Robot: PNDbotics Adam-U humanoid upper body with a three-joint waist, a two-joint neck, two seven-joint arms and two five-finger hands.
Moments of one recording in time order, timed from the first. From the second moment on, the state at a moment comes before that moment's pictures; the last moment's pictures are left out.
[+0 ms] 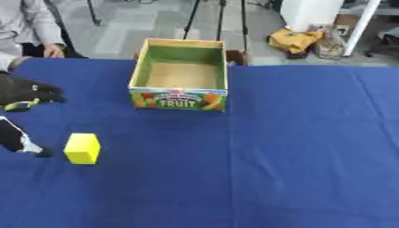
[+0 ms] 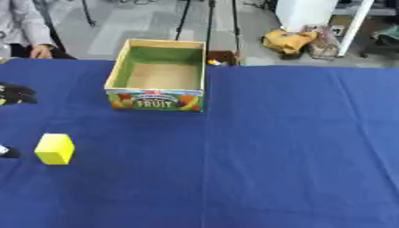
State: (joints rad) left arm -0.62 1.05 -0.30 -1.45 -0.84 -0.23 -0.66; right arm -0.63 -0.33 -0.02 -1.99 0.53 -0.21 -0.31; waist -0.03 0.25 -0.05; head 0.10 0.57
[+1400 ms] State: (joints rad) left arm -0.78 0.86 -0.36 -1.16 -0.82 -0.22 -0.89; right arm -0.63 -0.32 -0.02 -1.99 0.52 -0.20 -0.31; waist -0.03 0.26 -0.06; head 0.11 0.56
